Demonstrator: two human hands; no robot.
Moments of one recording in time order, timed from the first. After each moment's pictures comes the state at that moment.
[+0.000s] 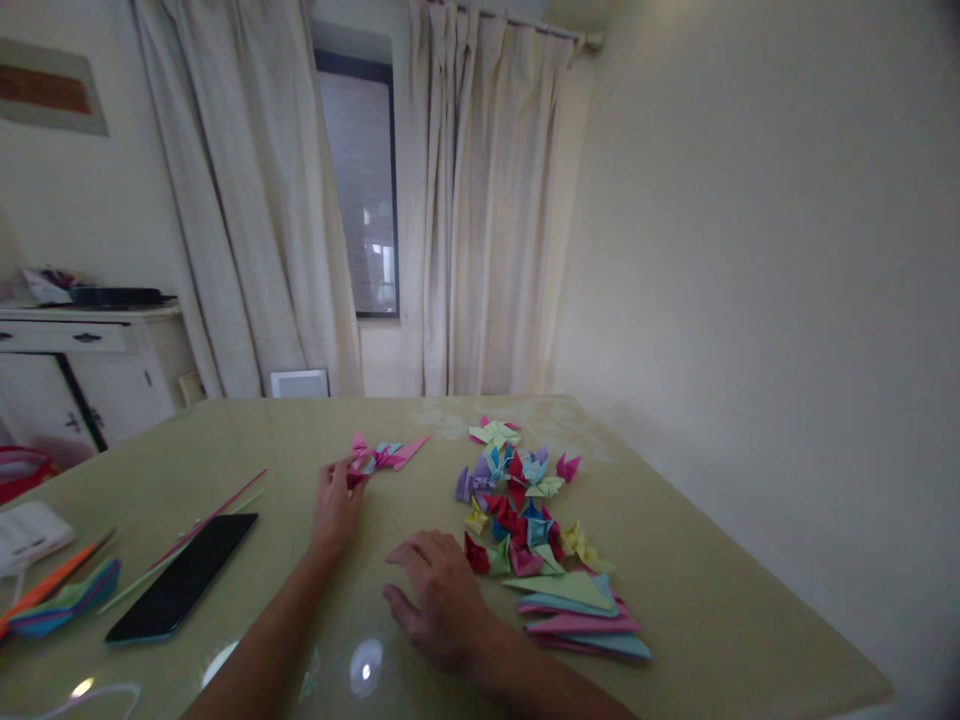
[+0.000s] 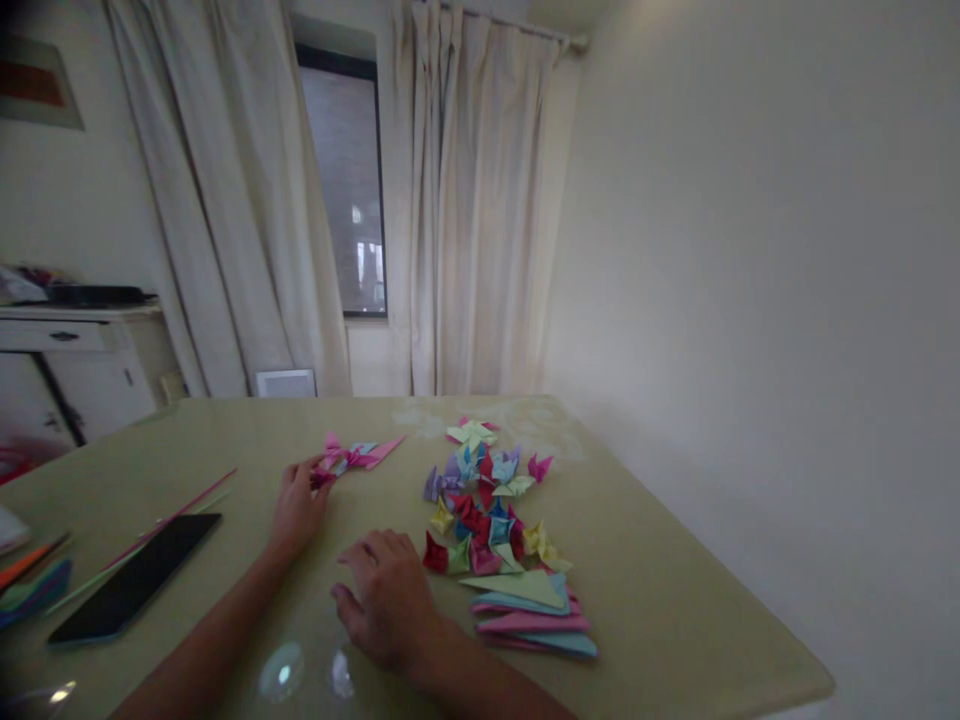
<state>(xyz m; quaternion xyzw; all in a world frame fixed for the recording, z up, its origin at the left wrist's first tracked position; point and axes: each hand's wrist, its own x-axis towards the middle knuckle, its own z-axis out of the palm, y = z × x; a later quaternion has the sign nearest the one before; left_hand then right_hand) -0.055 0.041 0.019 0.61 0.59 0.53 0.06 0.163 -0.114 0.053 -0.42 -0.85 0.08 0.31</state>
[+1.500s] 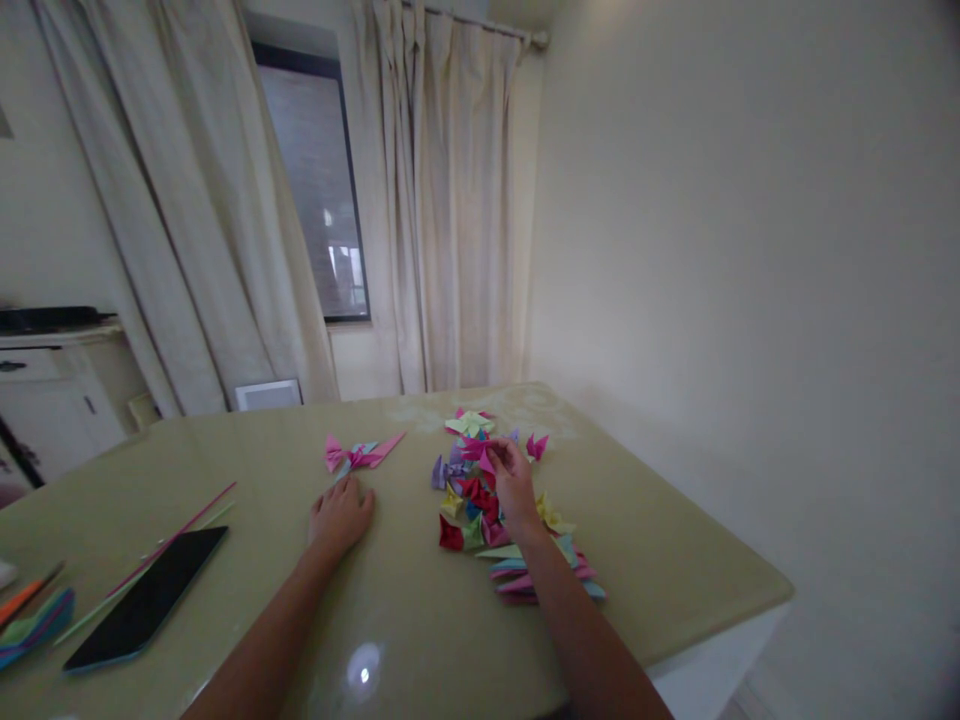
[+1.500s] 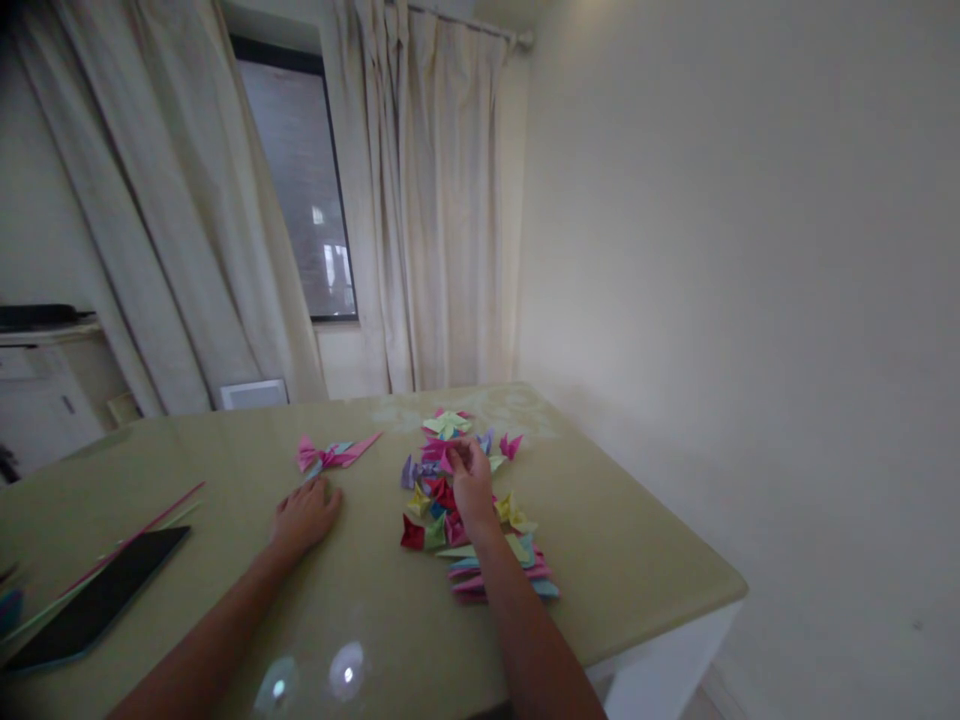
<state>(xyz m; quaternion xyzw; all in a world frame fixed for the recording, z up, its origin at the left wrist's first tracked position) -0.011 0.019 0.020 0.69 0.71 0.15 -0.02 0.280 -0.040 0.070 -0.40 -0.47 0.28 0.74</state>
